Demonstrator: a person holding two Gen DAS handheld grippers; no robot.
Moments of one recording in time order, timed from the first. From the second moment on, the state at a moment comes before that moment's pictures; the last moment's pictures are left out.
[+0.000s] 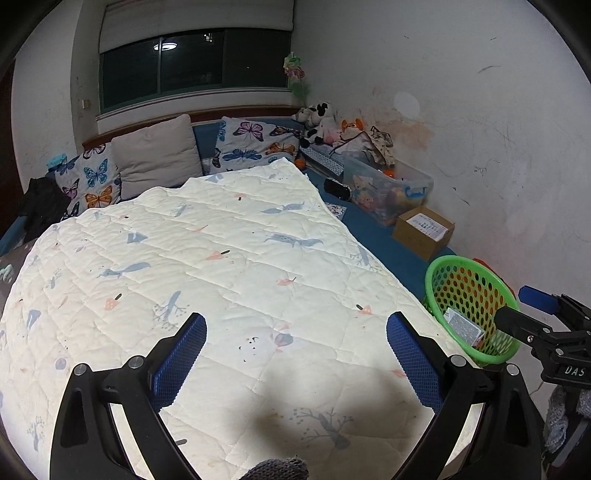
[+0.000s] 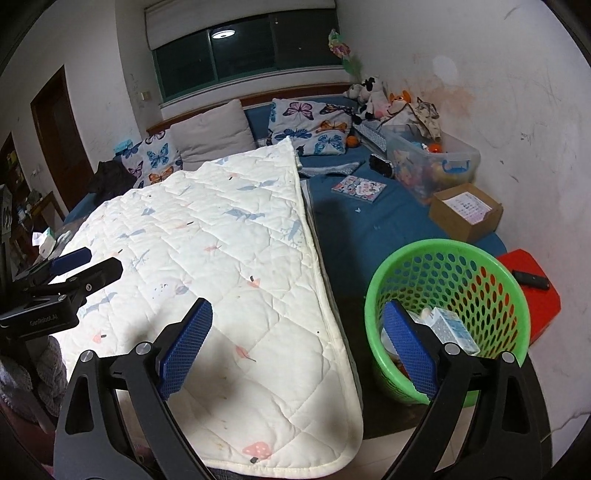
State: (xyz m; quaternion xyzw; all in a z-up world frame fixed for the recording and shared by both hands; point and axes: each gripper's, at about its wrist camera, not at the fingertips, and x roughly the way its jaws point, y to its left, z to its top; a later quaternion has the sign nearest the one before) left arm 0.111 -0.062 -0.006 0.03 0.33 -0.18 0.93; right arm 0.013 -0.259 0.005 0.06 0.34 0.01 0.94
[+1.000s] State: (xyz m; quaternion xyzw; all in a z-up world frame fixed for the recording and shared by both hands) left arm 0.105 -0.054 -0.005 0.02 0.32 -0.16 0.93; right arm 0.012 -0.261 0.004 0.07 0.34 0.01 0.94
